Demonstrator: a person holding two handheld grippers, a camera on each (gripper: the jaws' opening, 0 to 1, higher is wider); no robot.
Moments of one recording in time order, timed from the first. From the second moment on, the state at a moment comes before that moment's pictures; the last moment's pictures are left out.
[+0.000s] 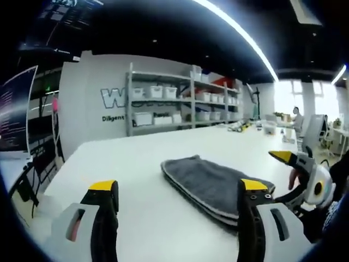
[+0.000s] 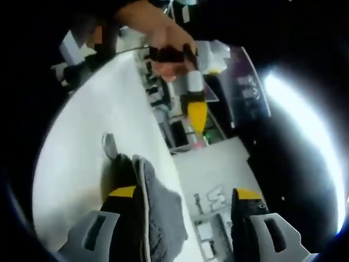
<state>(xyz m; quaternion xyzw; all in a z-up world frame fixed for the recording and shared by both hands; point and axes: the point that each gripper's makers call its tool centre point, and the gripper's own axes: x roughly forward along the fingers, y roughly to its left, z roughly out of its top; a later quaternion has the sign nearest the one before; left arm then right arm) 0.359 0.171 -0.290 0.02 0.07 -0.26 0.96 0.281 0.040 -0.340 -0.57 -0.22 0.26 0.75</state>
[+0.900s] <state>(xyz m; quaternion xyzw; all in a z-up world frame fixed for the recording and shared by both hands) 0.460 0.118 -0.302 -0.10 0.19 -0.40 0.89 0.281 0.072 -0.366 -0.62 -0.19 0.30 0.70</state>
